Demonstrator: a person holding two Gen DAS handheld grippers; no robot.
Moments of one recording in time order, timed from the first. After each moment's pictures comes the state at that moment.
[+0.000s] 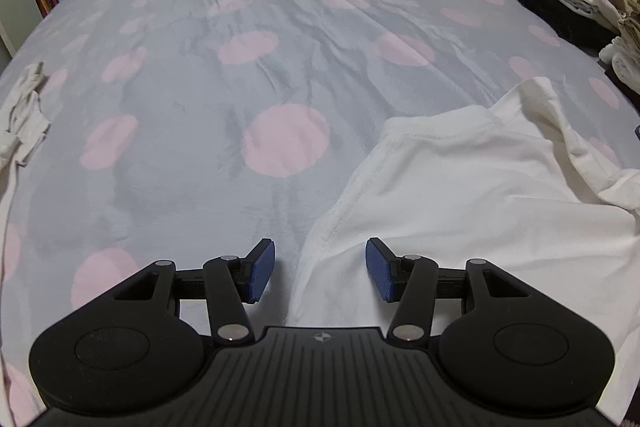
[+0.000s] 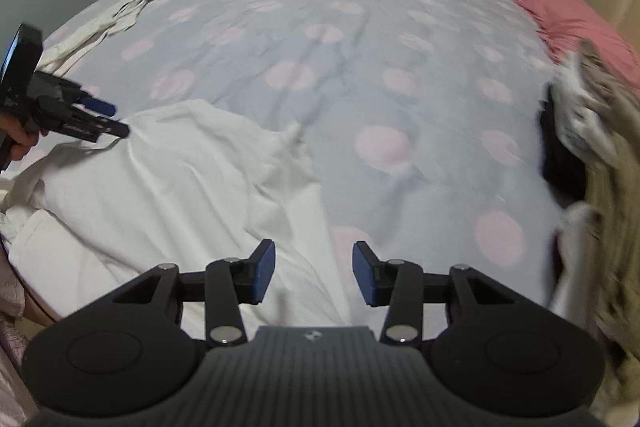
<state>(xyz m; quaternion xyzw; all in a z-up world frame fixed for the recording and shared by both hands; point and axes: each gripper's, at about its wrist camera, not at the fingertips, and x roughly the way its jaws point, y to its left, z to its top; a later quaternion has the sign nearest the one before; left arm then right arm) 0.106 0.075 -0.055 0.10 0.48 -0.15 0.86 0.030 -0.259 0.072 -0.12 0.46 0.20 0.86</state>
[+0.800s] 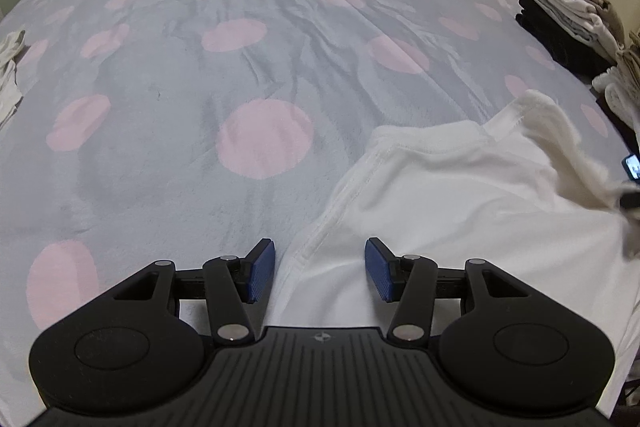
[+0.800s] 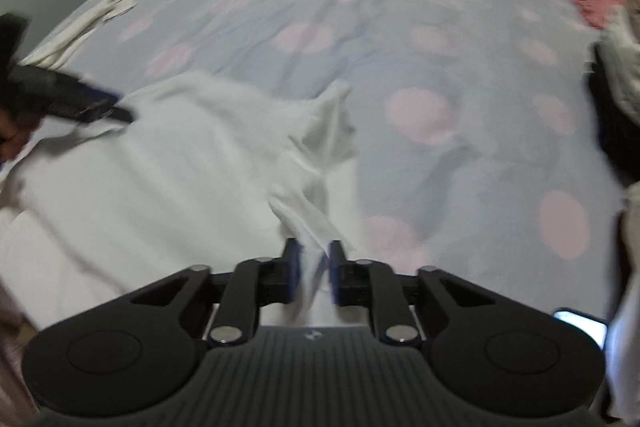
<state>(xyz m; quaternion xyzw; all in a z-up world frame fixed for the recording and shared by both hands) 0.119 0.076 -0.064 0.03 0.49 -0.17 0.86 0.056 -0.276 0.025 -0.09 0.48 0.19 0.85</state>
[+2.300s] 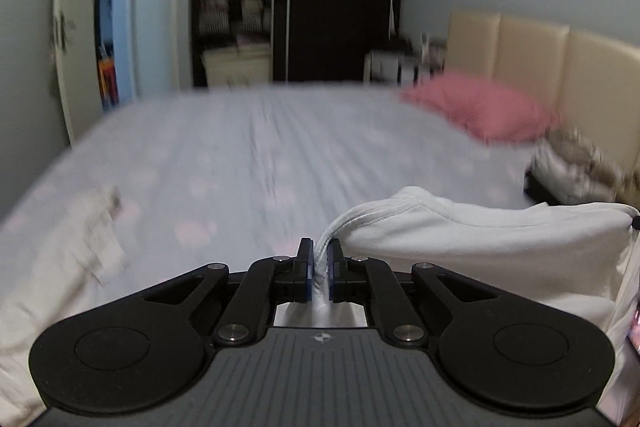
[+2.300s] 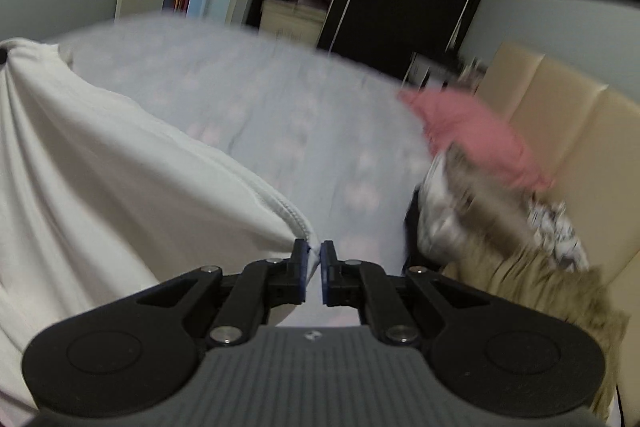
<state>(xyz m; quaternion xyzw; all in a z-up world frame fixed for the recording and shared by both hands) 0.062 0.103 0.110 0.01 0.24 -0.09 0.97 0.023 -0.319 0.149 -0.17 0.25 0.05 0.95</state>
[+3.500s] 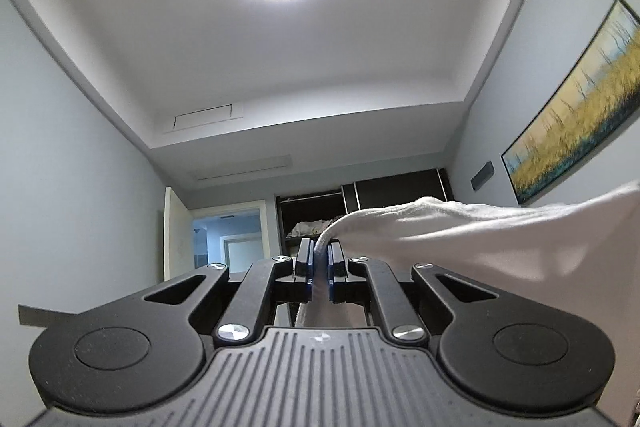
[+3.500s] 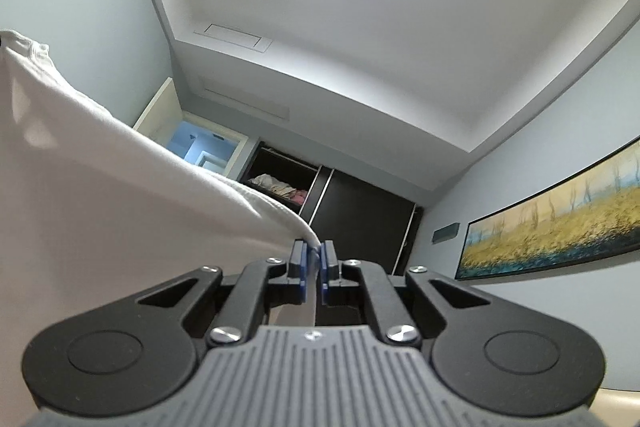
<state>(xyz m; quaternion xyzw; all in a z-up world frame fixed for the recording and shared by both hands) -0.170 0.067 0.389 0.09 -0.20 0.03 0.98 -0.145 -0.302 0.450 -0.19 -0.19 0.03 0.96</state>
